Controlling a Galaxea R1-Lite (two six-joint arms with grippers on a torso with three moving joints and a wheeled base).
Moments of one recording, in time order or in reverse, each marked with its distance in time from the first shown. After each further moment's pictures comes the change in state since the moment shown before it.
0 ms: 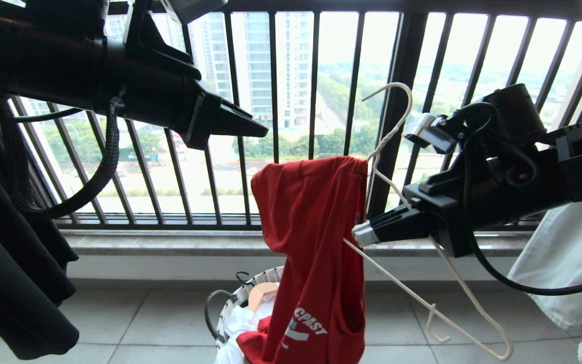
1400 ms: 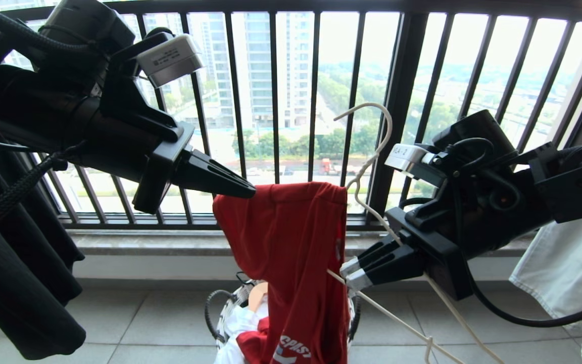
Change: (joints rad) left arm 0.085 0.003 0.085 0.278 -0.437 0.256; right arm 0.076 0.021 0.029 0.082 0.060 -0.212
